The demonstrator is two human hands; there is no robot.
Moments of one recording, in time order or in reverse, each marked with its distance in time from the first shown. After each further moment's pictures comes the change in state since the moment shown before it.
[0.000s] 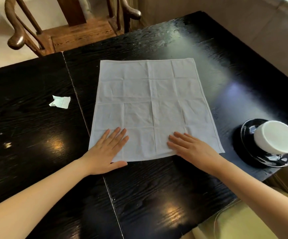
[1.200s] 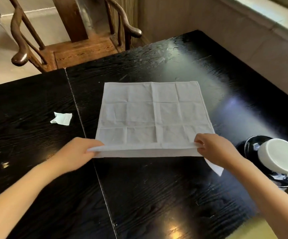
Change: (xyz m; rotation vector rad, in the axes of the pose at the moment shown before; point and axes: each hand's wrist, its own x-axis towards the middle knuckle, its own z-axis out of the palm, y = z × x) left_hand -0.017 -0.059 -0.094 -0.749 -0.003 -0.384; right_hand 0.031 0.019 -0.078 0.138 -0.170 0.693
